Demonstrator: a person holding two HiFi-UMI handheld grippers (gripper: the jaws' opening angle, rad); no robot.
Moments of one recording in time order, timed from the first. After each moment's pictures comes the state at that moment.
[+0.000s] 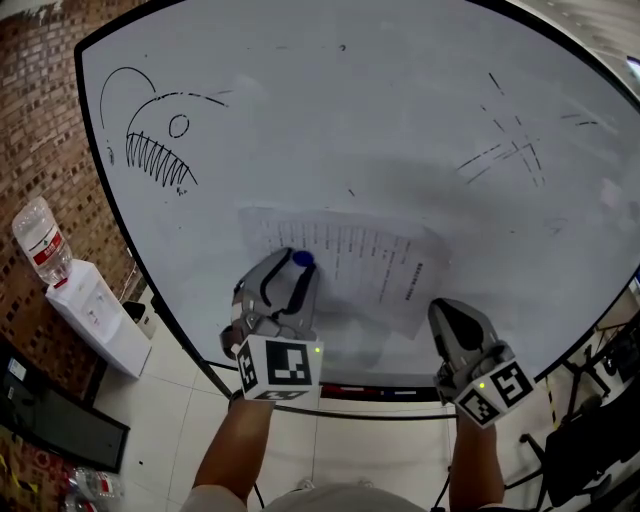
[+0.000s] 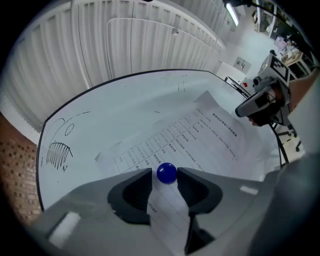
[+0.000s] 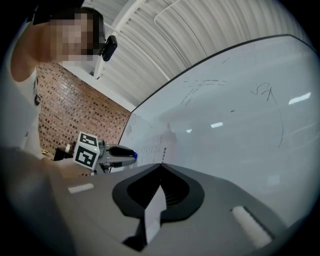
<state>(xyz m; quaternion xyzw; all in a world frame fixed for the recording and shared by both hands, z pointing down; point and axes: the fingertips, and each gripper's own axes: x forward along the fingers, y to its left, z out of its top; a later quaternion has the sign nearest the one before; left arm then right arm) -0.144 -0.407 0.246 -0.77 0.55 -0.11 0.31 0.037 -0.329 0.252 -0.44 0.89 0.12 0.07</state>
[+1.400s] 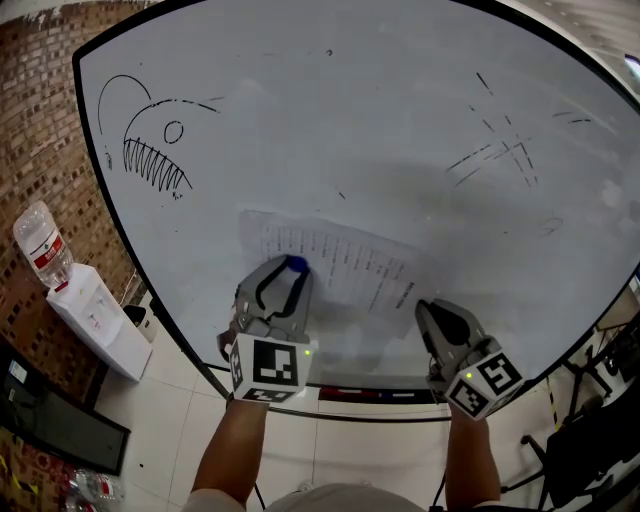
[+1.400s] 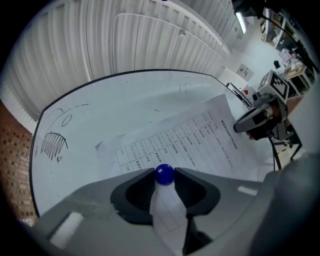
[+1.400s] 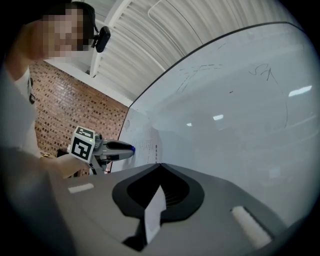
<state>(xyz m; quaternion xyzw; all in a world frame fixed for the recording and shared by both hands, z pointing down) -0.140 -0.406 0.252 -0.80 0.53 -0.09 0.27 0.037 -0.348 0.271 -0.44 0.89 0.09 0.05</state>
